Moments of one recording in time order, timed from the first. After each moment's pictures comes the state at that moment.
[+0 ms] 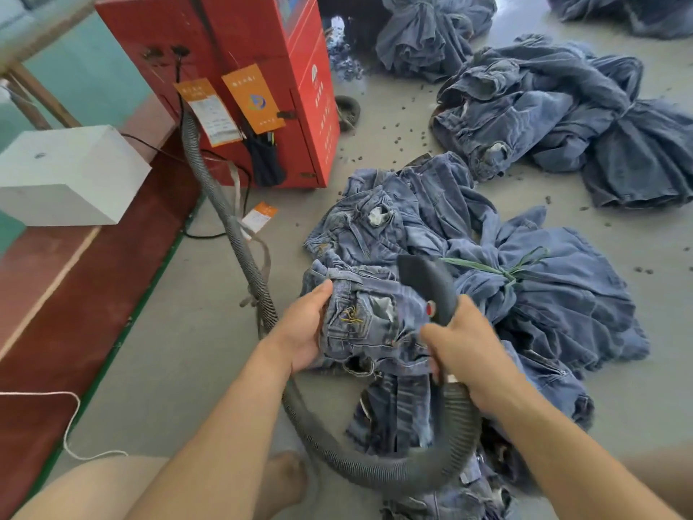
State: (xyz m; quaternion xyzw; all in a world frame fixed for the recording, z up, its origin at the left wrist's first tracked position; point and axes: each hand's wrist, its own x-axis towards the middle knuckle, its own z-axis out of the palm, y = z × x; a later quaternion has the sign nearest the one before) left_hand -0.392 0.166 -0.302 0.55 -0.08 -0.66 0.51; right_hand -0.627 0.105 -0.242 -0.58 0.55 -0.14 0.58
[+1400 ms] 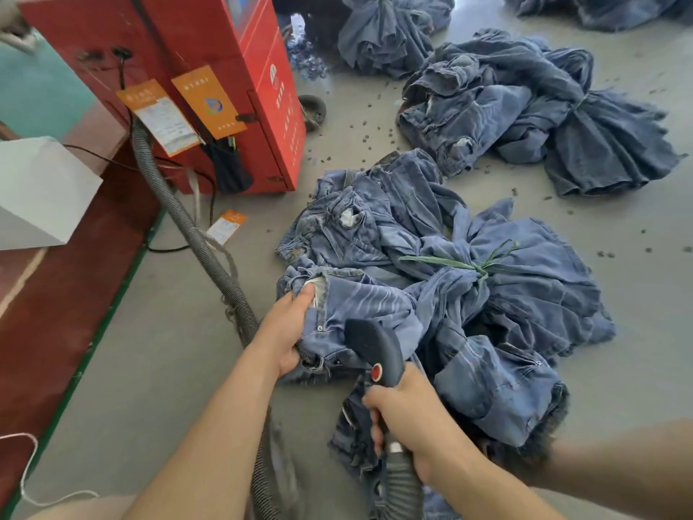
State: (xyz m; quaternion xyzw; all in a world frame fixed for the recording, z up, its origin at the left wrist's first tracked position) left_hand -0.386 0.137 -0.325 0.70 -0.08 -0.54 0.46; right_hand -0.612 0.164 -0.286 -0.36 0.55 -0.10 0.75
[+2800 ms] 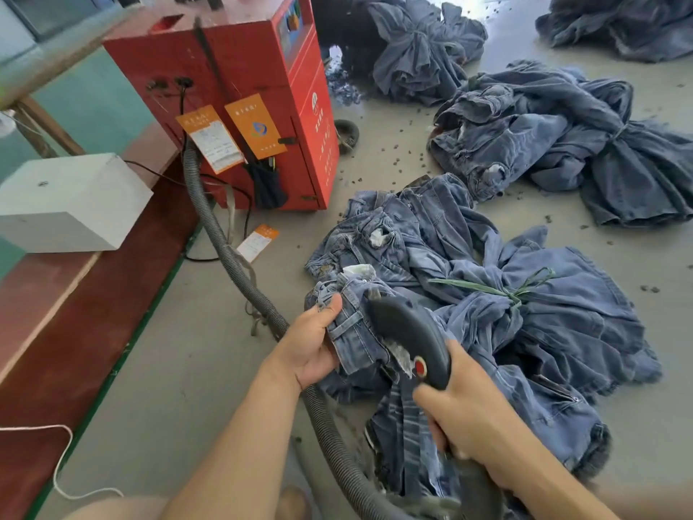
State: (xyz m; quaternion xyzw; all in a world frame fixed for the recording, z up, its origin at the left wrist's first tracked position) left_hand -0.386 0.149 -0.293 0.44 -0.07 -0.67 0.60; right_hand -0.629 0.132 -0.226 -0.63 0.51 -0.08 0.58
